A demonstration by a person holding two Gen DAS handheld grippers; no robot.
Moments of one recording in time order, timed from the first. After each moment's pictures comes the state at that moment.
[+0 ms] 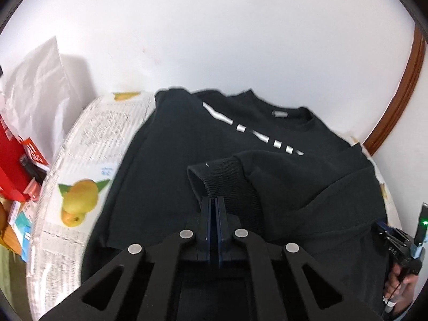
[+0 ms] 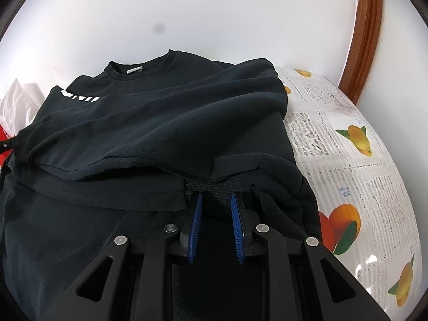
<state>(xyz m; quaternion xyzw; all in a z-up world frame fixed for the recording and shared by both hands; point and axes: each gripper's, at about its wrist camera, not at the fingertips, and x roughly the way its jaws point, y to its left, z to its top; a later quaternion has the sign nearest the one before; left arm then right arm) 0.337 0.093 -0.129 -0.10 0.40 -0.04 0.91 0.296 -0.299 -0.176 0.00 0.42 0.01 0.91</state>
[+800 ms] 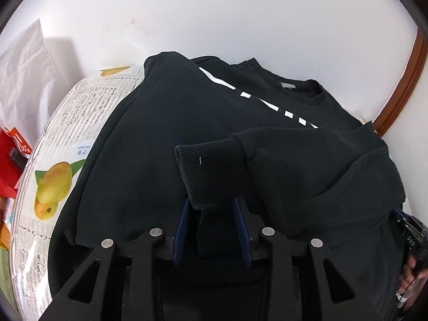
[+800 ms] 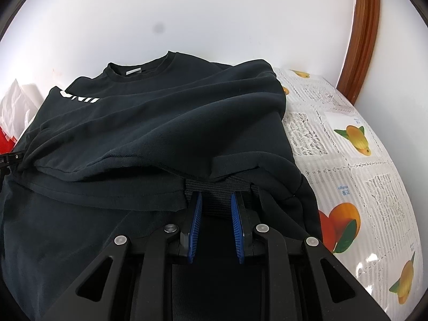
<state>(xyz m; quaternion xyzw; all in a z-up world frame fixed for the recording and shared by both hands) 0.360 0.075 -0.173 -0.08 0.45 -0.04 0.89 0.295 -0.298 -0.177 0.00 0.42 0.00 0.91</state>
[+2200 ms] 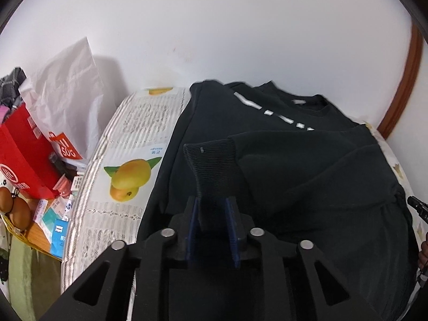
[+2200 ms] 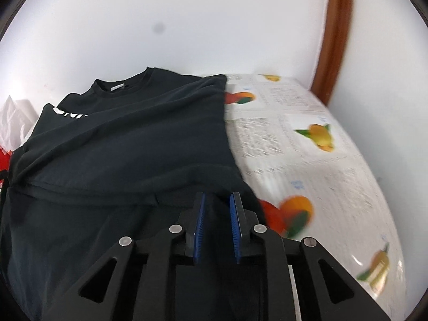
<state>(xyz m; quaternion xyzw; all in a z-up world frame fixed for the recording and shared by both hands) 0.284 0.120 -0.125 -0.05 0.41 0.00 0.91 0.263 -0.332 -0.144 0.01 0.41 -0.04 0.91</state>
